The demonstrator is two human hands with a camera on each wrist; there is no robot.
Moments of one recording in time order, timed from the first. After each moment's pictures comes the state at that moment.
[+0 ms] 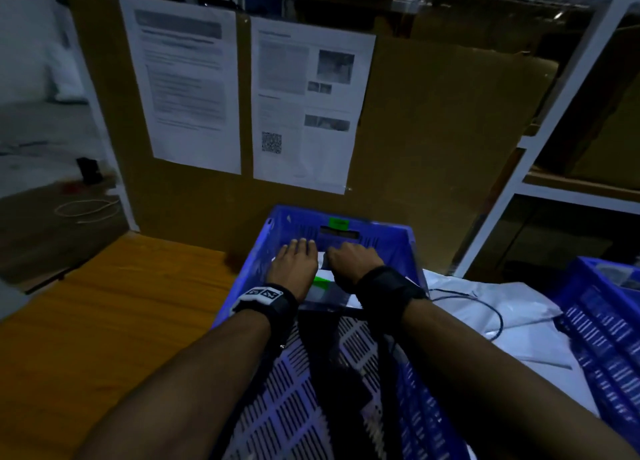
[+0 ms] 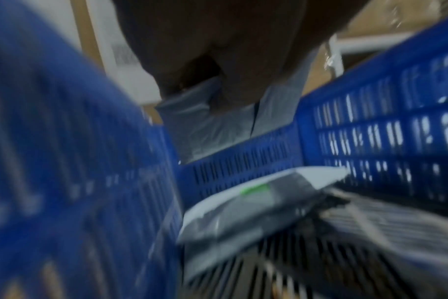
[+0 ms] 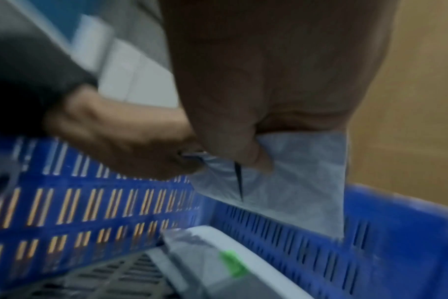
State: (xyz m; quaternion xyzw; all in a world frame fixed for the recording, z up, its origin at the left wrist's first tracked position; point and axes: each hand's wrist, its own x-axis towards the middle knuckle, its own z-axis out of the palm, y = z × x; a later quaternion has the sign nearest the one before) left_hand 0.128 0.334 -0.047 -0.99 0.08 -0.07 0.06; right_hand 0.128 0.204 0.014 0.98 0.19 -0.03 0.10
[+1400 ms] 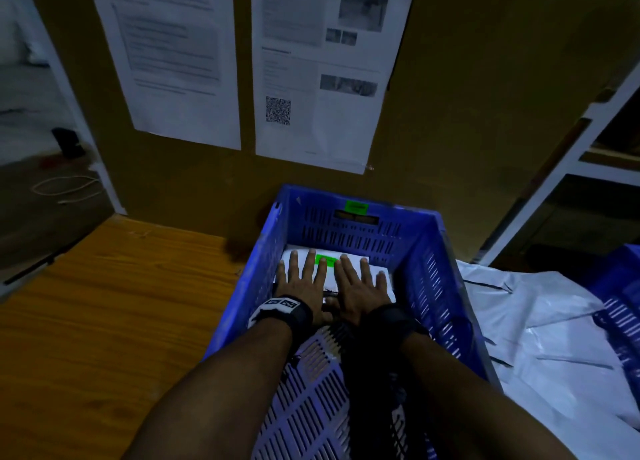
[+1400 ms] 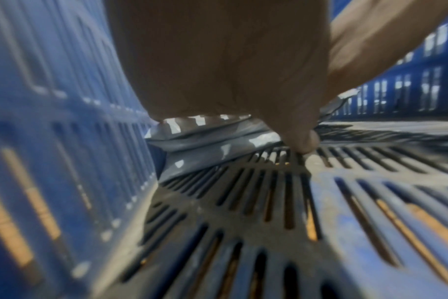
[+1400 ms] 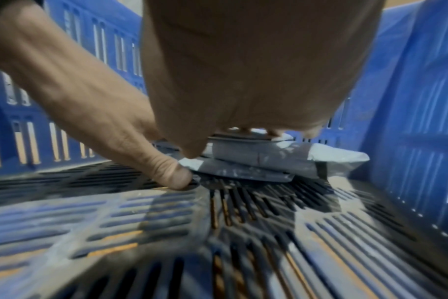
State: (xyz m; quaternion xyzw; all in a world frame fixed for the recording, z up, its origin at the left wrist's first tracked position) left_hand 0.159 0.346 -0.148 -0.99 0.09 0.12 -0.01; right_hand 0.171 0.195 -0.135 0.98 0.14 -0.16 0.00
